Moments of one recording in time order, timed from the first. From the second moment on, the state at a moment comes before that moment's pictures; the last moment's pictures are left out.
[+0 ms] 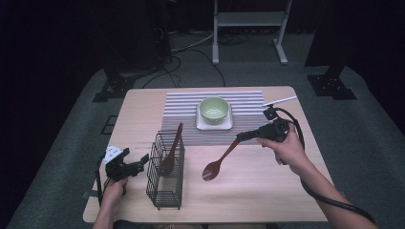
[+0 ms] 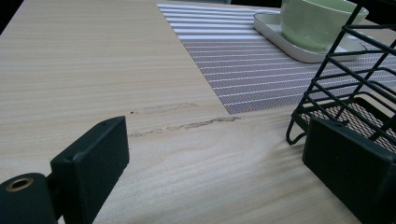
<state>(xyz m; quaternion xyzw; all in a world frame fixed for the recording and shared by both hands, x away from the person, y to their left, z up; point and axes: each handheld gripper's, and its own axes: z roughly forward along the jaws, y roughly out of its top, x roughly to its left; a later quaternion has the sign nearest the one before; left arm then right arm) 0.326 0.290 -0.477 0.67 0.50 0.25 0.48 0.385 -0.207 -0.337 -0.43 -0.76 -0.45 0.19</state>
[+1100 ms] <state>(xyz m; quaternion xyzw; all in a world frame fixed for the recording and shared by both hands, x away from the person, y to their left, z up) 0.326 0.291 -0.477 0.67 0.50 0.25 0.48 0.403 -0.224 -0.354 -0.47 -0.75 -0.44 0.17</state>
